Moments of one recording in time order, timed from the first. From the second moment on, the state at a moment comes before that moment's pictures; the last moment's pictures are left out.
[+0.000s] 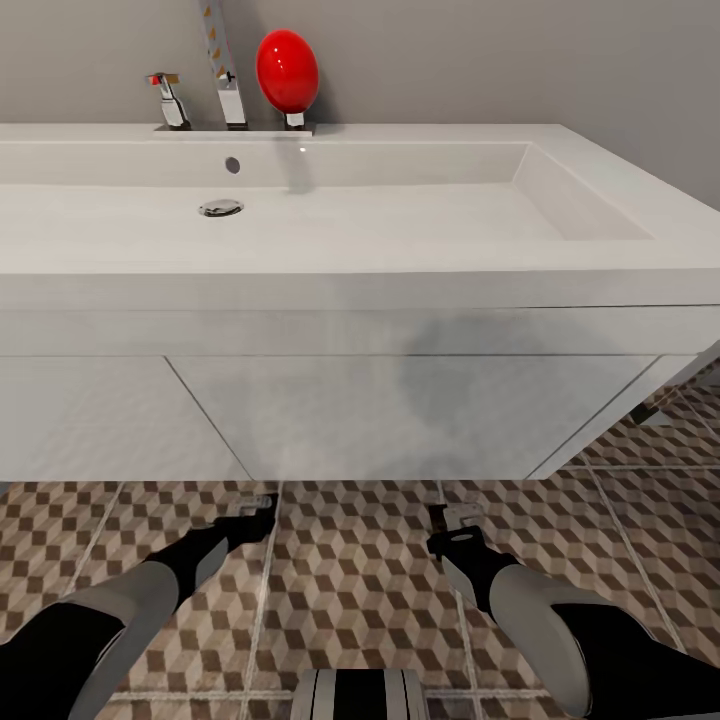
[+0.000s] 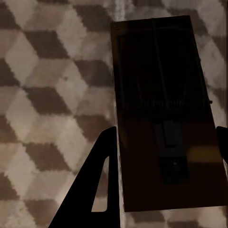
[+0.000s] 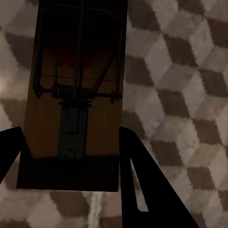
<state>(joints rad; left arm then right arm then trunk) -0.91 0.06 -0.29 -0.10 0.33 0.06 -0.09 -0.93 0.11 -0.05 0.01 0.24 0.09 -0.28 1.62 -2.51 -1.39</state>
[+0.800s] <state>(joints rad) -0.91 0.06 -0.29 -0.13 0.33 0.10 -0.09 -0.93 0.11 -0.05 -0.03 0.24 0.12 -0.28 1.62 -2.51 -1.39</state>
